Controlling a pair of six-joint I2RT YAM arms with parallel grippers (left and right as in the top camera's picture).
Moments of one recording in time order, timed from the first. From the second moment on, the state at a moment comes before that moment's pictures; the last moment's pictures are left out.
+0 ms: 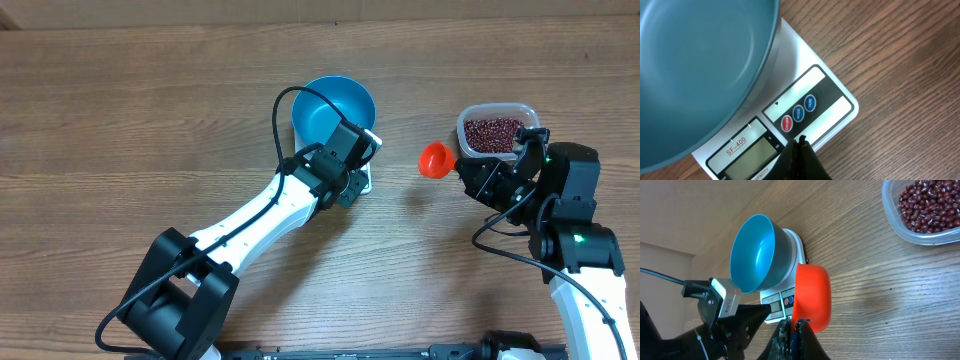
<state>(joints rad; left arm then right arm) -0.68 1.79 1.20 -0.45 -0.09 0.04 -0.09 1.02 0.81 -0.53 -0.51 0.51</state>
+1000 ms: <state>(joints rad) -0.68 1.84 1.20 -0.42 -0.16 0.10 -0.09 1.02 0.81 -0.53 -0.51 0.51</state>
